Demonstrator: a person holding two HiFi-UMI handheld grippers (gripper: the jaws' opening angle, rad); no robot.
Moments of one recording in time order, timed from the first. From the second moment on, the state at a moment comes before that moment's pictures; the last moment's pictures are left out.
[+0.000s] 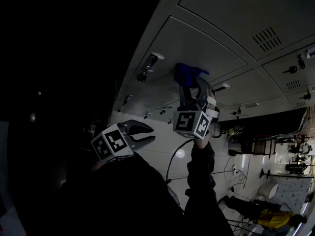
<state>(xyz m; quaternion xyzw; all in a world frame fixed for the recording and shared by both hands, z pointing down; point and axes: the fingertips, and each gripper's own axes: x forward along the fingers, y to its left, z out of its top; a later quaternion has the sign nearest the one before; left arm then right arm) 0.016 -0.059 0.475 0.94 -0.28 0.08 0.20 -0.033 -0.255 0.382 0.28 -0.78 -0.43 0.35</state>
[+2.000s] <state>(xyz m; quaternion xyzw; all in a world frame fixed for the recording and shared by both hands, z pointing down) 0.050 -0.058 0.467 0.94 -0.26 0.08 0.19 0.018 -0.229 0.270 0.31 -0.78 -0.44 0.30</state>
